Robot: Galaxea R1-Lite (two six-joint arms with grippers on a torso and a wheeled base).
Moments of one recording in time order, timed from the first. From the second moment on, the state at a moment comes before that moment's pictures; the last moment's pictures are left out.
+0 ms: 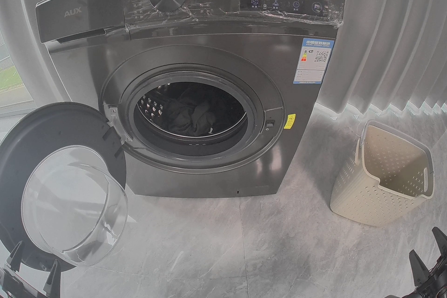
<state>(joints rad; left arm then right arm) 0.00 0.01 -0.02 0.01 -0.02 0.01 0.01 0.01 -0.02 -0.03 0.19 0.09</state>
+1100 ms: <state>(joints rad) 0.00 0.01 -0.02 0.01 -0.02 0.01 0.01 0.02 -0.02 -0.03 0.20 0.04</state>
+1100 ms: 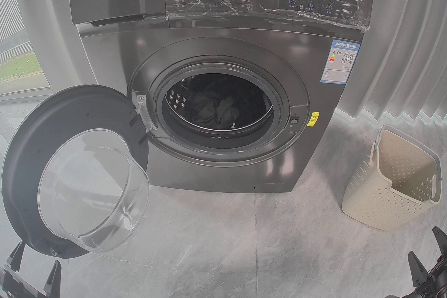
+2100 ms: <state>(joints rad) 0.00 0.02 -0.02 0.00 -0.02 0.00 0.01 0.02 -0.02 -0.03 0.20 0.04</state>
